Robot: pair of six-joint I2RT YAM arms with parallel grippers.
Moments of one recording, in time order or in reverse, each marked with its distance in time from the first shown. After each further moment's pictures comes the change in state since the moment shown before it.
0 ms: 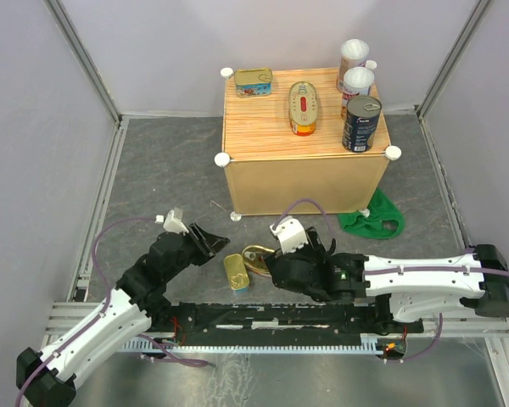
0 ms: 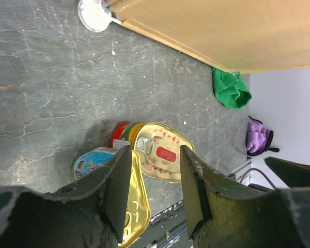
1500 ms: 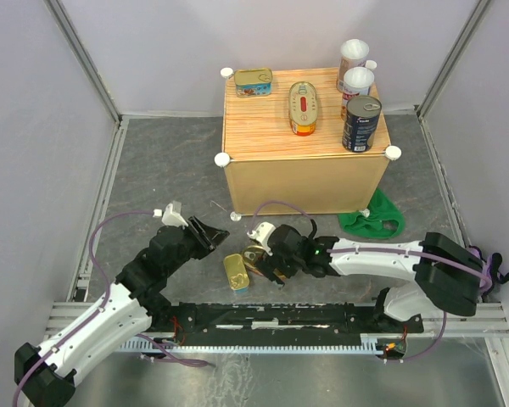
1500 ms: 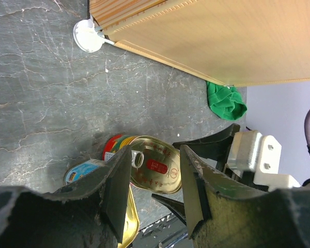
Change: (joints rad) left arm 0.000 0.073 0.076 0.014 -0.041 0.010; right arm -0.350 0.221 -0.209 0.456 -0.678 -0.596
